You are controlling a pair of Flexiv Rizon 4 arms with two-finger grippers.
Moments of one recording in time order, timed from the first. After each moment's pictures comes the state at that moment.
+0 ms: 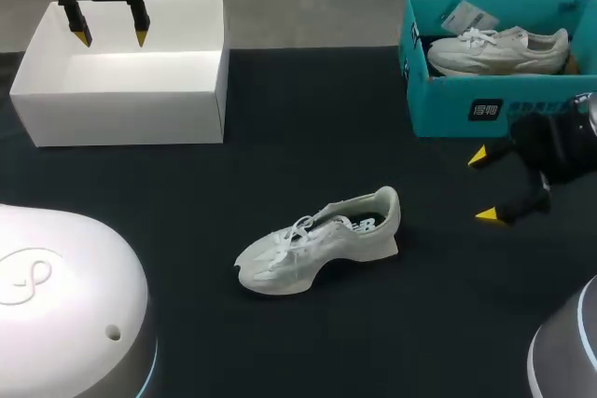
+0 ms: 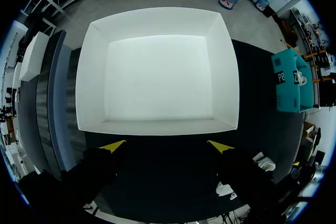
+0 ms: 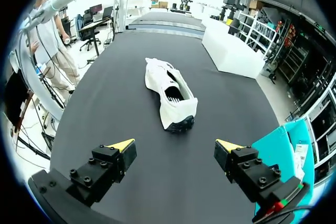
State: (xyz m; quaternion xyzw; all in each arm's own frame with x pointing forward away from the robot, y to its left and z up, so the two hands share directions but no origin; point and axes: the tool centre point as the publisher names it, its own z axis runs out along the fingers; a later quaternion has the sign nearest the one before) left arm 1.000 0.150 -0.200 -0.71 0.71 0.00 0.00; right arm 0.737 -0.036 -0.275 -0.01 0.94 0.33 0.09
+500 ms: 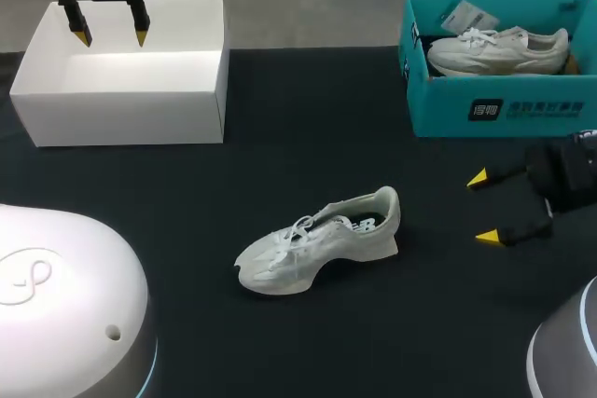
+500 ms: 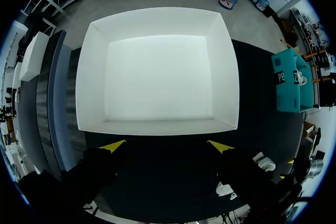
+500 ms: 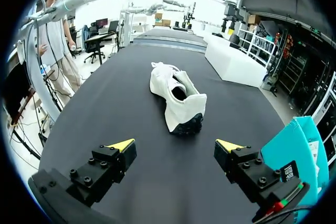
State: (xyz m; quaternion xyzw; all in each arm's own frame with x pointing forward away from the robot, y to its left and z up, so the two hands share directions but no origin) left arm 1.000 0.150 -0.200 -0.71 0.71 0.00 0.00; right arm 0.730 -0.040 -0.319 -0.01 0.91 0.41 0.08
